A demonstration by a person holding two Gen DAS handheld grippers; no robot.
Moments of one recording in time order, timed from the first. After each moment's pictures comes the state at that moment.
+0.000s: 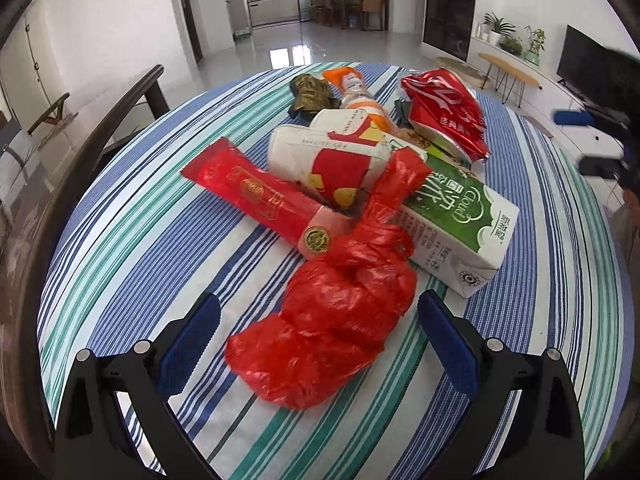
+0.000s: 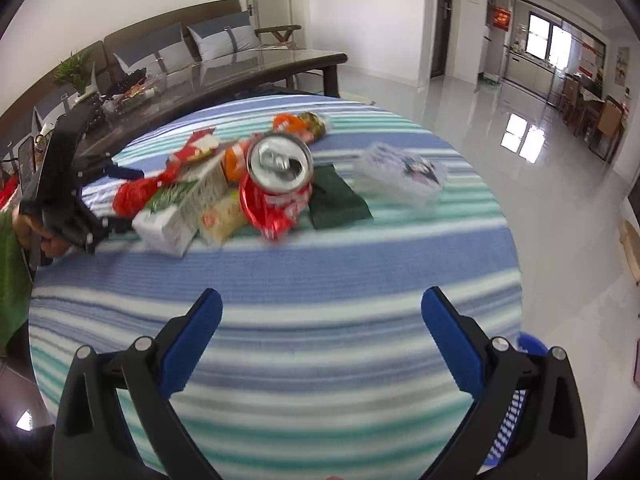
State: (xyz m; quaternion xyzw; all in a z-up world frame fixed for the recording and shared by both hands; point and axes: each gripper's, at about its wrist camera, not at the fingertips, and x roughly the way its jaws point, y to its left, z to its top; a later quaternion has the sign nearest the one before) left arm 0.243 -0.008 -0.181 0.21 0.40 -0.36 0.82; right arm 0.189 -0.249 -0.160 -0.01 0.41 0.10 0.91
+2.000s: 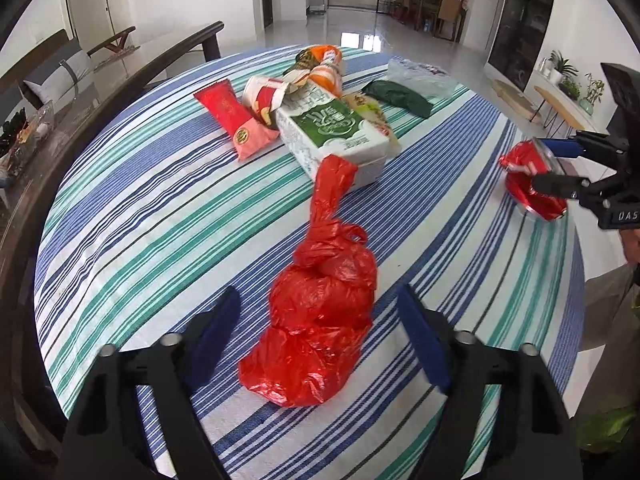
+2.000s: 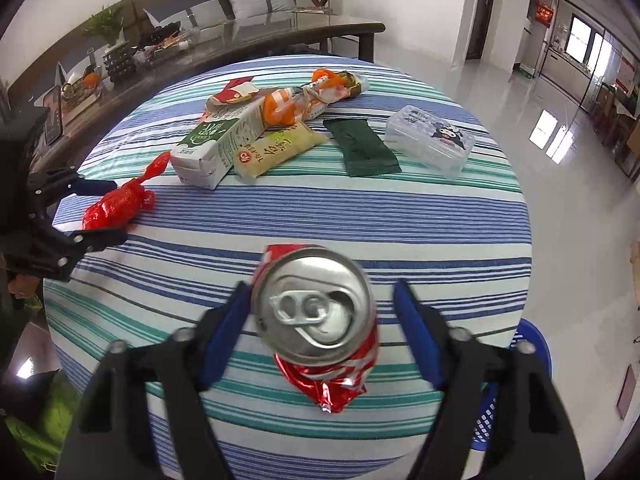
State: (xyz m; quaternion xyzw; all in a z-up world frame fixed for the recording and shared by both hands) left arm 0.129 -0.019 -0.172 0.13 0.47 -0.23 0.84; right arm 0.142 -0.249 -0.162 -0.05 0.46 0.14 0.88
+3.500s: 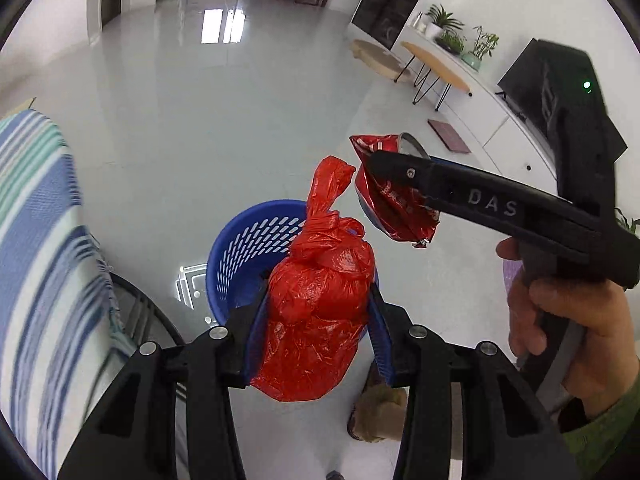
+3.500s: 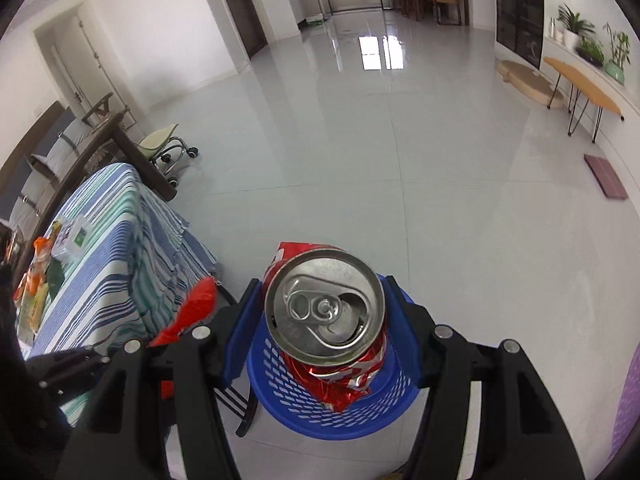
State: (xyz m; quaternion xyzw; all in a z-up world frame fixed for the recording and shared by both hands) left arm 0.116 -0.477 -0.212 0.12 0.50 -0.46 0.72; right arm 0.102 -0.616 -0.213 0.22 0.42 -0.15 0.87
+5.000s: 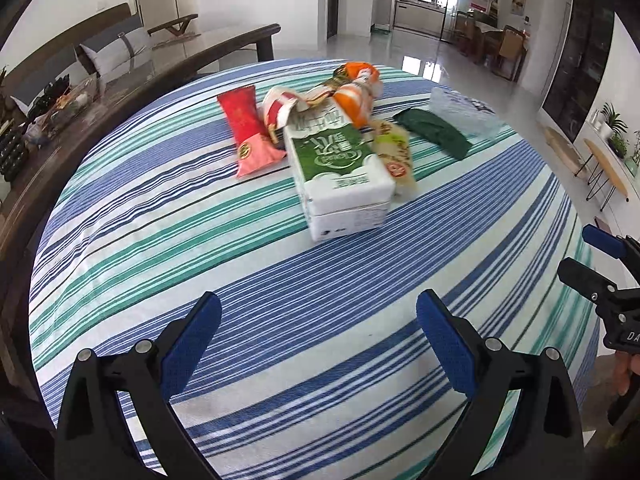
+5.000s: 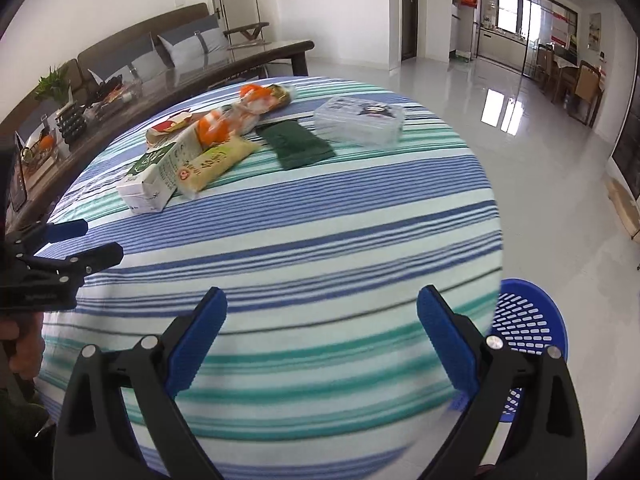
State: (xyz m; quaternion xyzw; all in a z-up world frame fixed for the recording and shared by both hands) left arm 0.134 -0.054 -0.177 0.07 0.46 -0.13 0.88; right arm 0.135 -0.266 -0.192 0.02 0.42 0.04 0.91
